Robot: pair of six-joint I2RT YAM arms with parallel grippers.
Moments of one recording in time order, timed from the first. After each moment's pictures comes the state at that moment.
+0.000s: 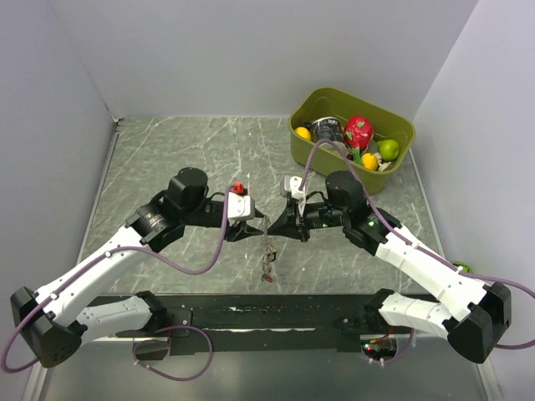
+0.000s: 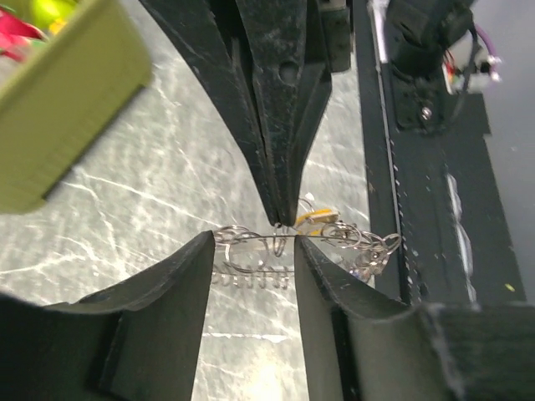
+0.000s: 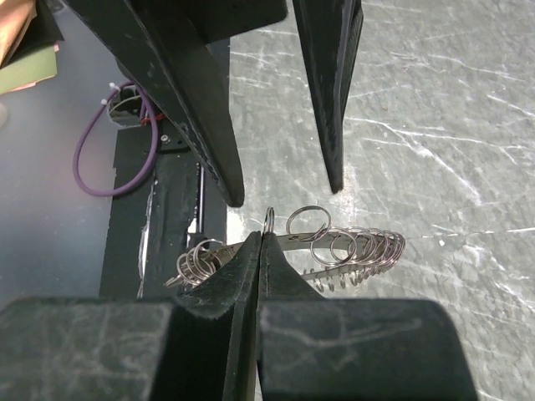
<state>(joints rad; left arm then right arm) -0.74 1.04 1.02 -0.35 0.70 0.45 0.70 1.05 0.92 -0.23 -0.80 -0.19</state>
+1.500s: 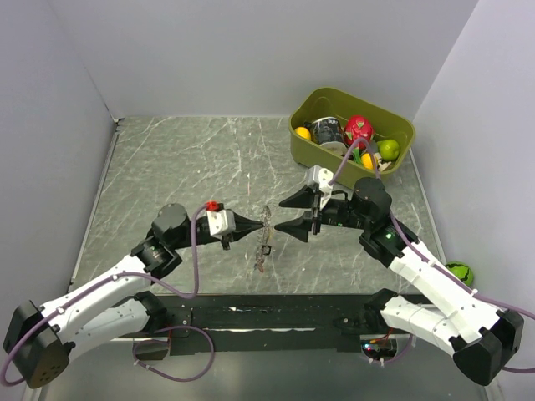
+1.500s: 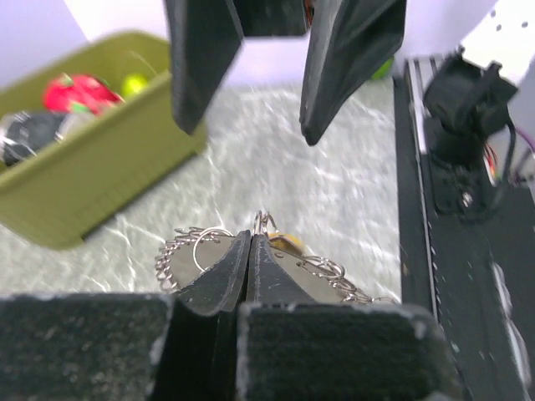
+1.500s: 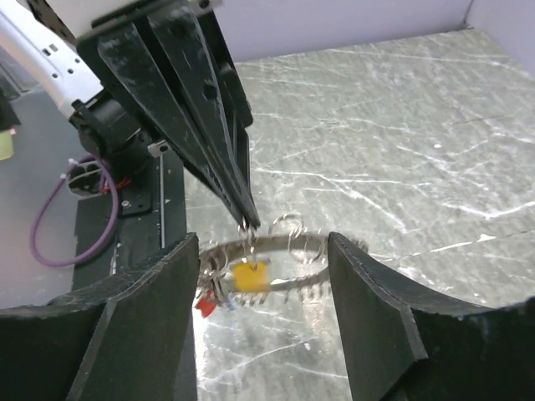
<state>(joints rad) -0.74 0.89 0.58 0.34 0.64 0.19 0.62 0.90 0.82 -0.01 -0.73 -0.05</state>
